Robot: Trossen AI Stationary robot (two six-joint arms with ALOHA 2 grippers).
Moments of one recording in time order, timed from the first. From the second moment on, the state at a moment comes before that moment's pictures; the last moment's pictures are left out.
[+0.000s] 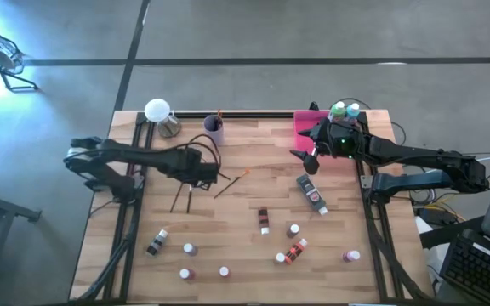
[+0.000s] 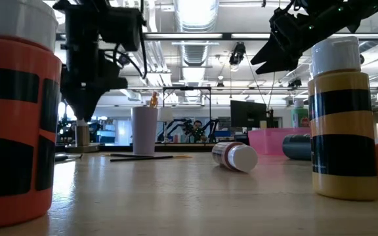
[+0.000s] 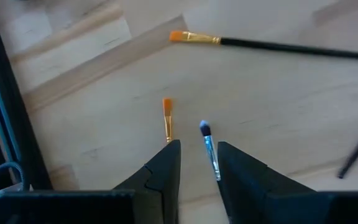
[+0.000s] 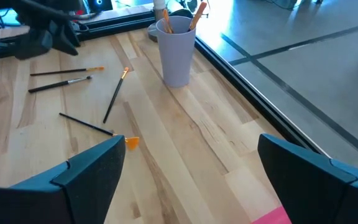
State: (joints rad) left arm 0.05 1.49 1.03 -1.12 -0.35 -1.15; right arm -0.35 0.96 0.66 -0.14 0.05 0.07
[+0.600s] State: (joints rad) left arm 0.11 1.60 1.01 -1.04 -0.30 -1.07; right arm -0.35 0.96 0.66 -0.14 0.05 0.07
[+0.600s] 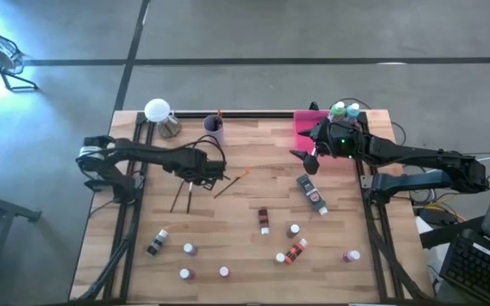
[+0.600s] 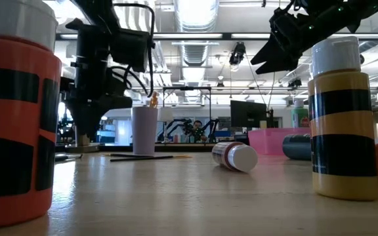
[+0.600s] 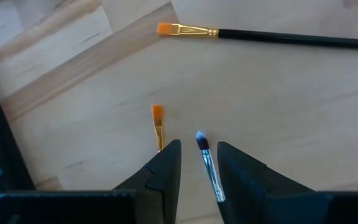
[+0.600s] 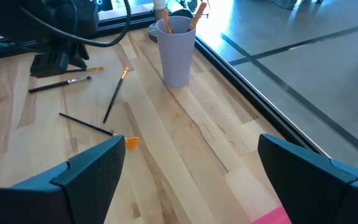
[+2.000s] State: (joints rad) left arm 0.15 1.60 0.83 -0.76 -0.24 -1.12; right arm -0.35 0.96 0.66 -0.14 0.05 0.07
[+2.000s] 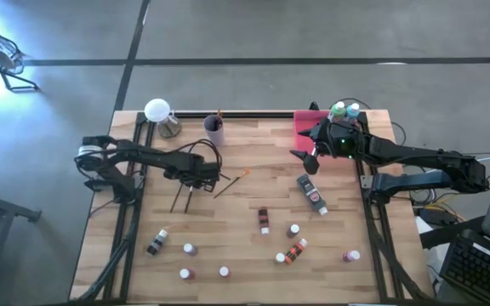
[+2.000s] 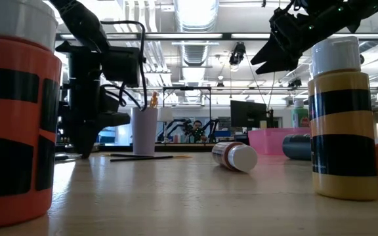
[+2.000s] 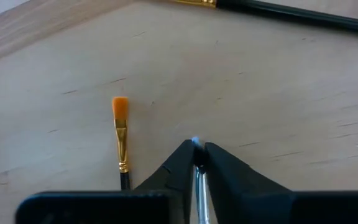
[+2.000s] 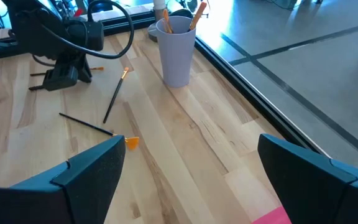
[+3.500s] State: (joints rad) left arm 0.28 1.33 0.84 0.41 -0.25 0.04; right arm -0.35 0.96 0.66 -0.14 0.05 0.07
